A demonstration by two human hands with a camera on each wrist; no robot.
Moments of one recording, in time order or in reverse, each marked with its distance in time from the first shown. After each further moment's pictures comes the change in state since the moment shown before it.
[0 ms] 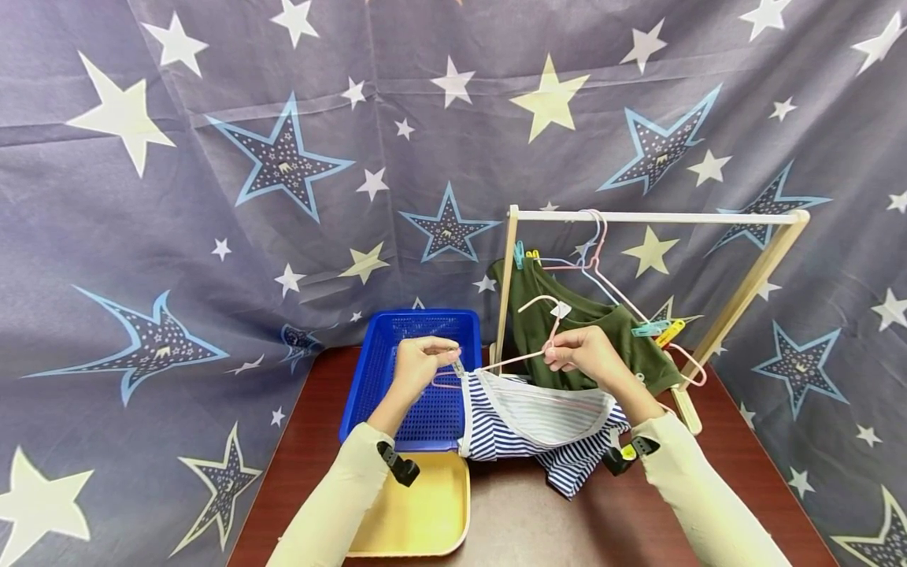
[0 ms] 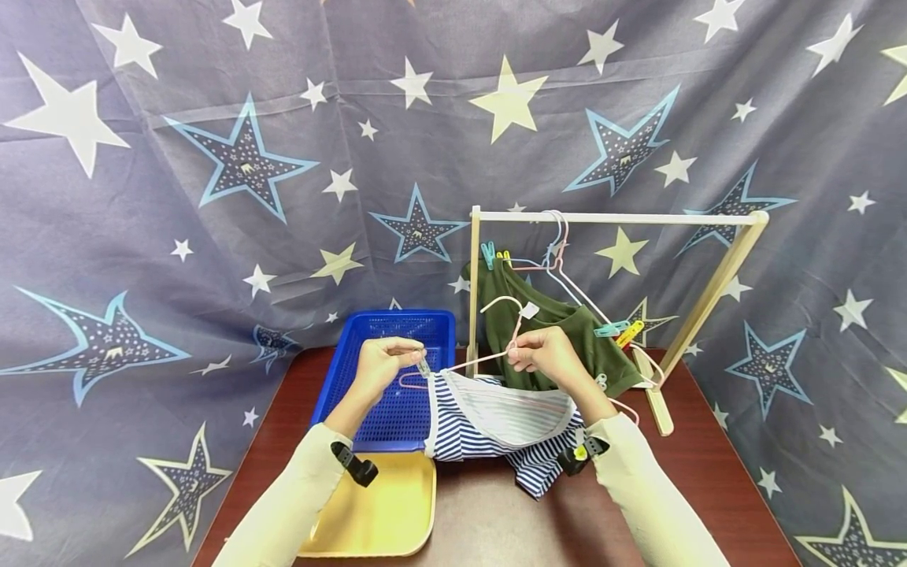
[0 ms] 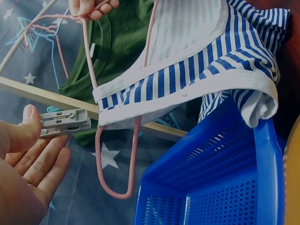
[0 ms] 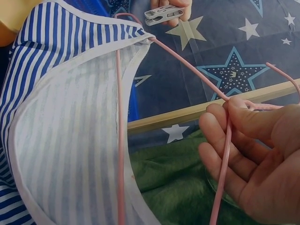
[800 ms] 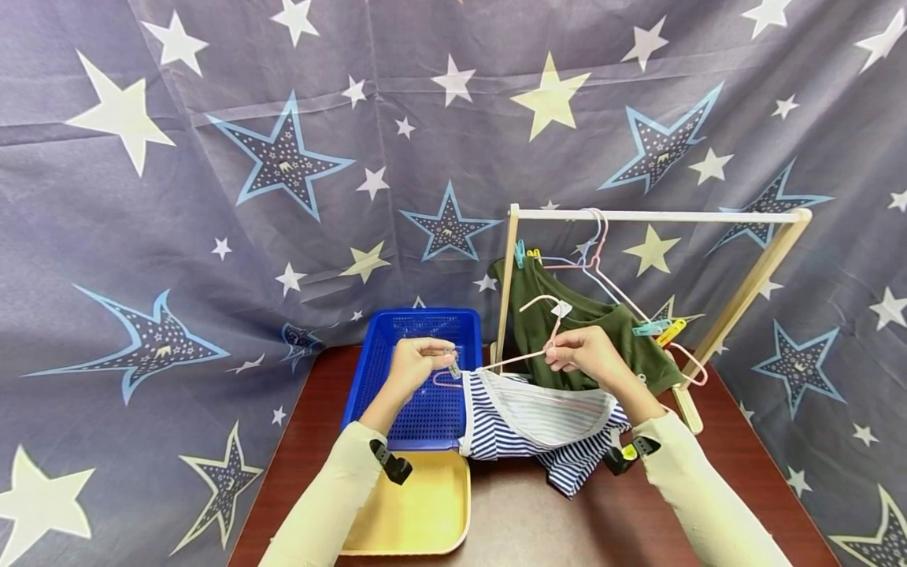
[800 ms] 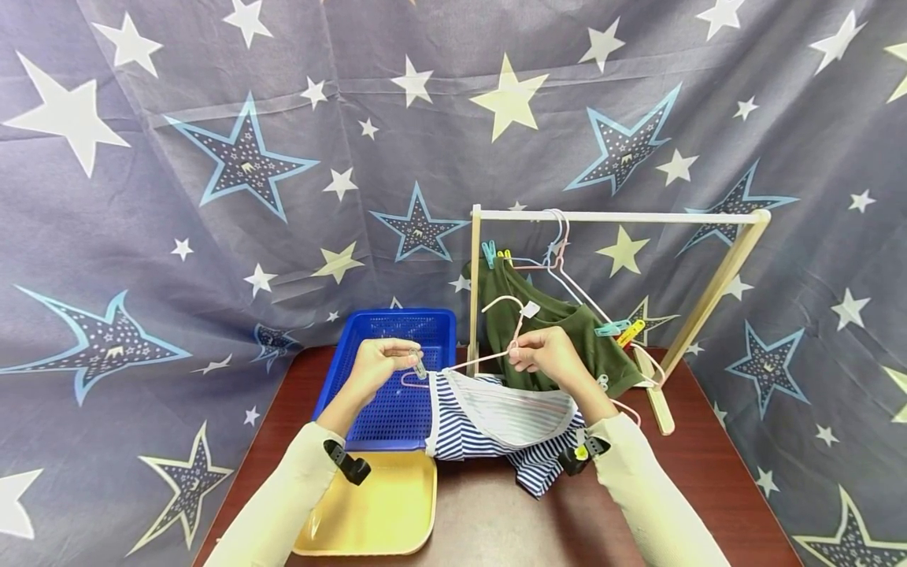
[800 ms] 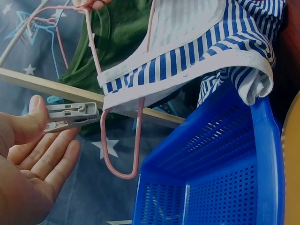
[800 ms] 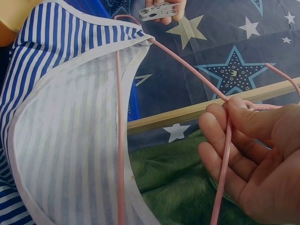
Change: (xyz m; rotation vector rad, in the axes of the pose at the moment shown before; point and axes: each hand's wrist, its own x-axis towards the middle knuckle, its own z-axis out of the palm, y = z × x) left_hand 0.001 -0.004 -0.013 -0.003 -0.119 -0.049; right_hand 0.000 0.000 0.000 0.001 0.003 0.015
